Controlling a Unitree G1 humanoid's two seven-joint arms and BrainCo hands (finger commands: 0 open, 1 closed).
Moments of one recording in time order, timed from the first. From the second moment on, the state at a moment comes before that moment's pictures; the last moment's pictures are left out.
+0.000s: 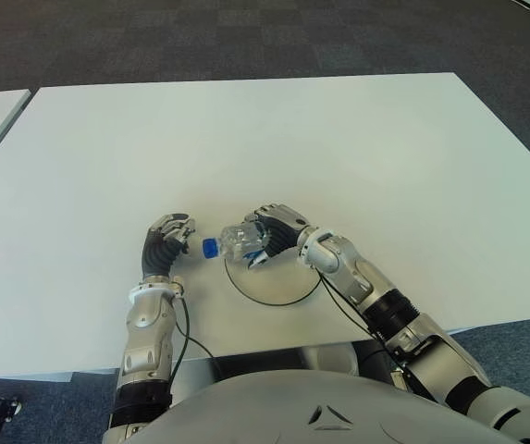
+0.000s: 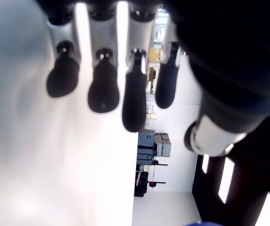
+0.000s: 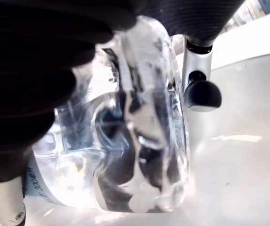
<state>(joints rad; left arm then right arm) 0.25 0.00 0.14 0.06 -0.09 -0.12 0.01 -0.31 -0.24 0.60 0.30 -0.76 -0.18 0.08</state>
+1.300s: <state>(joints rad) 0.25 0.01 0.14 0.06 -0.09 -0.09 0.01 -0.34 -0.36 0.68 0.36 -0.93 -0.44 -0.16</state>
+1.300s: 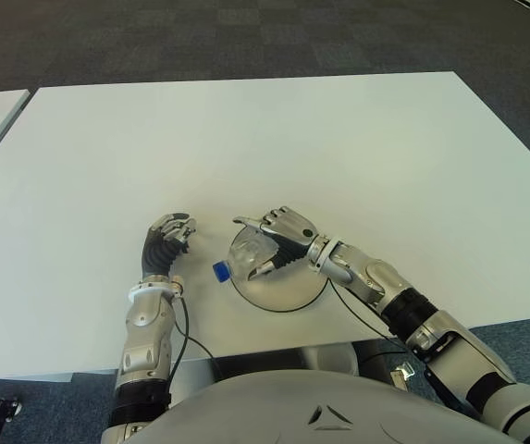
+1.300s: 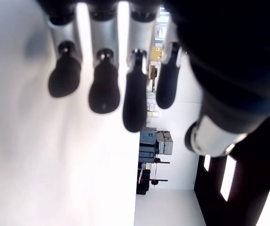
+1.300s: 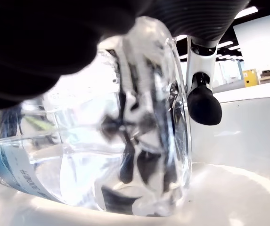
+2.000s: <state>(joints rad) 0.25 0.01 0.14 0.06 -0.09 -0.10 0.01 -0.30 -0.40 0.67 0.23 -0.94 -0.37 -0.04</state>
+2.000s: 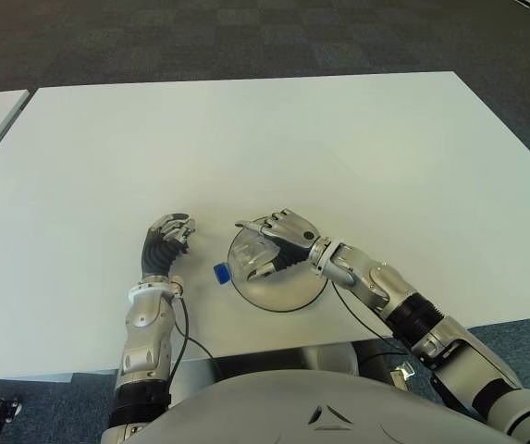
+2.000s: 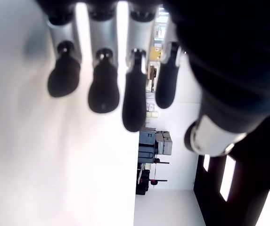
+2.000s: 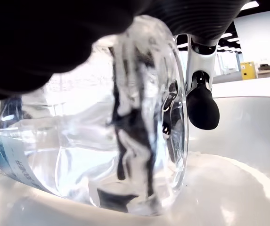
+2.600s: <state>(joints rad) 0.25 0.01 0.14 0.07 -0.09 -0.11 0.01 -0.26 -0.42 0.66 0.13 -0.95 -0.32 0.06</state>
